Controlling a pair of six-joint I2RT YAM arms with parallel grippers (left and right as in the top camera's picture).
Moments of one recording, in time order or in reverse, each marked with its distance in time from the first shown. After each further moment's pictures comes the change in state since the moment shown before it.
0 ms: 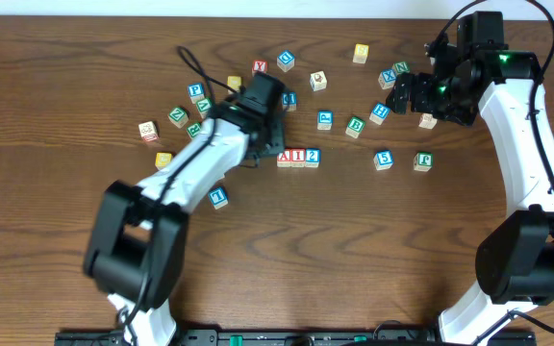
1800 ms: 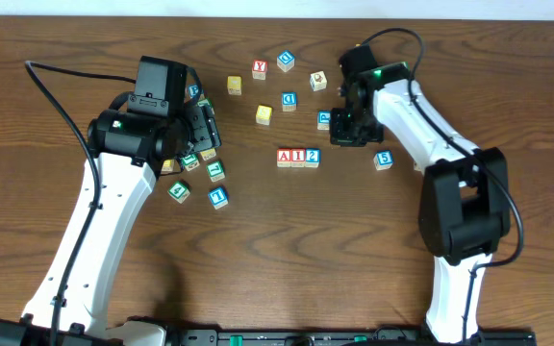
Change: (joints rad) left arm 0.229 -0.414 0.000 -0.302 -0.026 0.075; right arm 0.325 0.292 0.000 0.051 0.144 0.228
